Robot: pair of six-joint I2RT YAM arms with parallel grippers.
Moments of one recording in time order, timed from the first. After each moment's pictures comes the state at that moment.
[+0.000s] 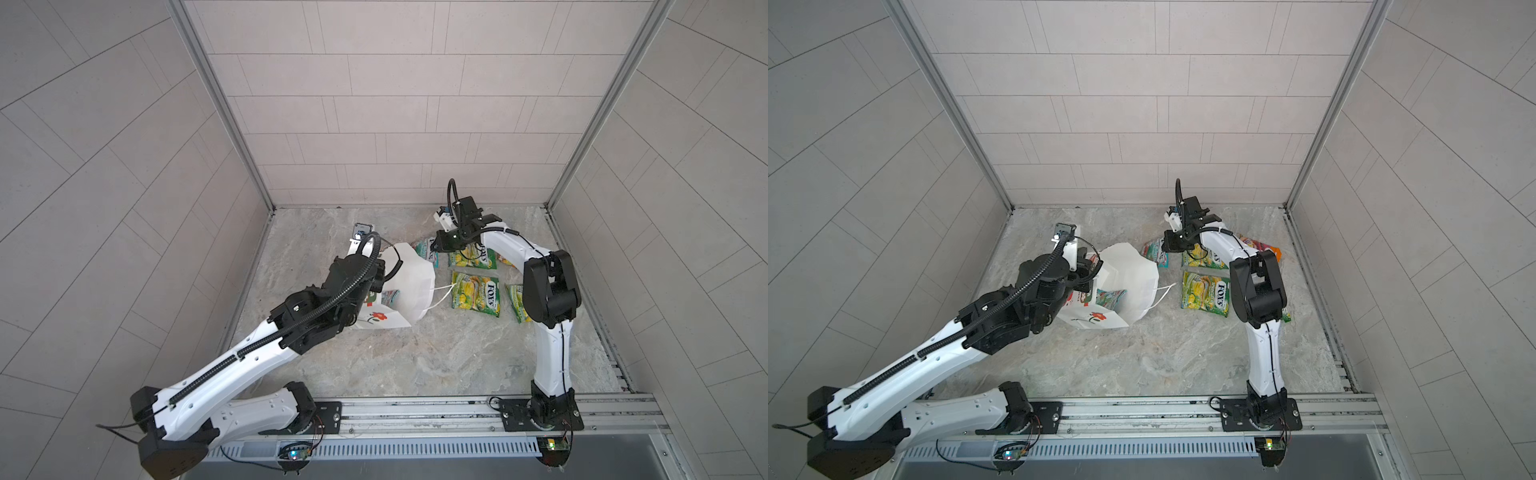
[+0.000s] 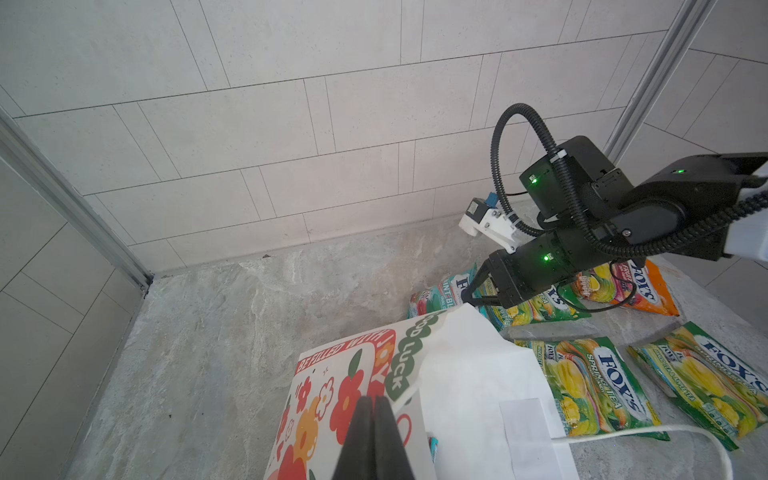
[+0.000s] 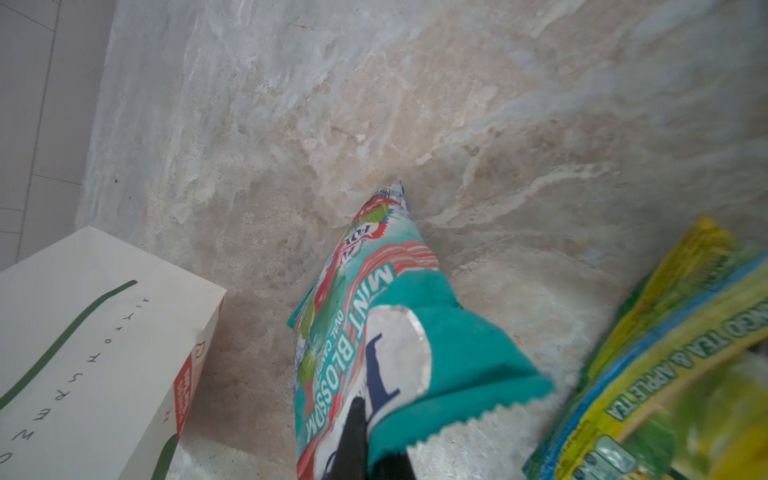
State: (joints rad) left arm -0.92 1.03 1.17 -0.55 -0.69 -0.23; right arm 0.27 2.09 1.73 -0.64 -0.40 0.17
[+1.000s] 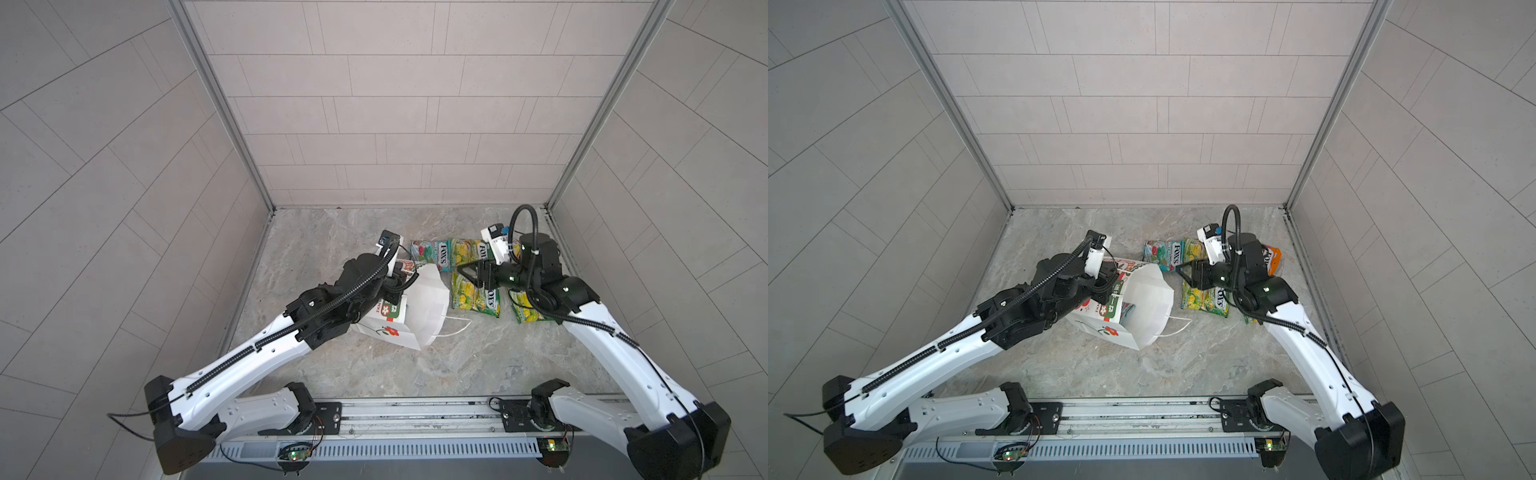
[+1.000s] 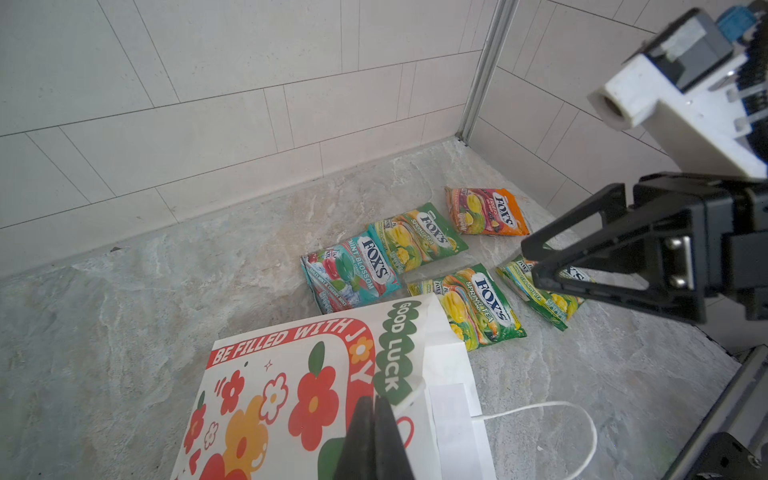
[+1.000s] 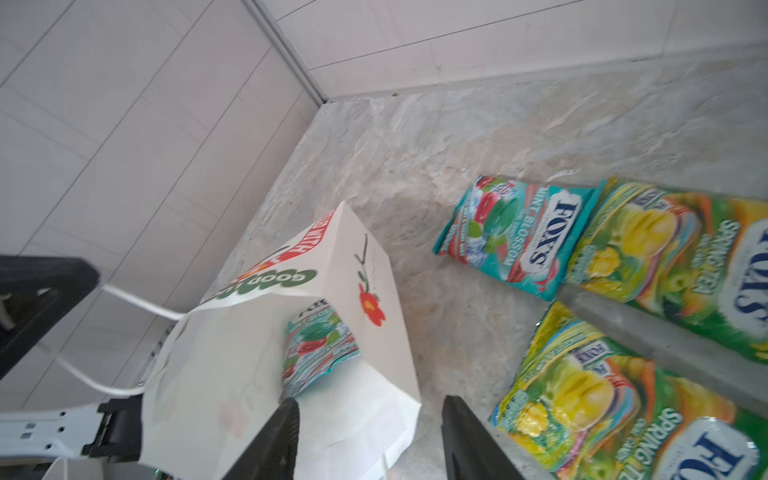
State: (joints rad) left arm -0.92 1.10 1.15 -0.50 -0.31 -0.24; right arm 0.33 1.01 0.94 -0.47 -0.51 0.32
